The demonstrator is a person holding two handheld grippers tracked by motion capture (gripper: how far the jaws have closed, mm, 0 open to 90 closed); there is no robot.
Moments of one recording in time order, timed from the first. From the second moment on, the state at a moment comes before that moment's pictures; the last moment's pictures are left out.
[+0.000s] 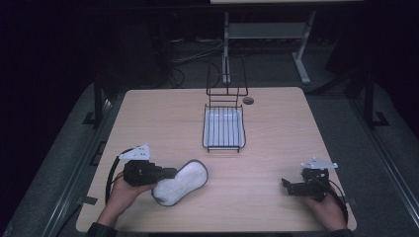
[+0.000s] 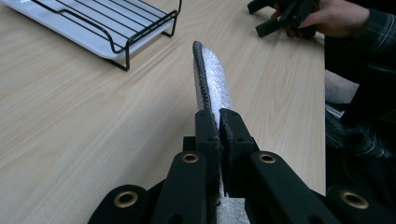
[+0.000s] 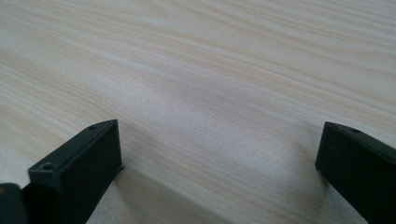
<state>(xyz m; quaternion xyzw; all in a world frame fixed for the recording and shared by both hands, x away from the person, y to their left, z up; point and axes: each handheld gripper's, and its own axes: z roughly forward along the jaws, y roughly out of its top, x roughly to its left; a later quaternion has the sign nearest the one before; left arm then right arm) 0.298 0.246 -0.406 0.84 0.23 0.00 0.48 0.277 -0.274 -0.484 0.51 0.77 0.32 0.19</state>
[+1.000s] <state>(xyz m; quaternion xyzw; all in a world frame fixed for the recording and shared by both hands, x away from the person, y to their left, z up) 0.330 0.227 -0.378 0.82 0.26 0.04 0.51 0.277 -0.274 -0.484 0.51 0.77 0.32 0.19</state>
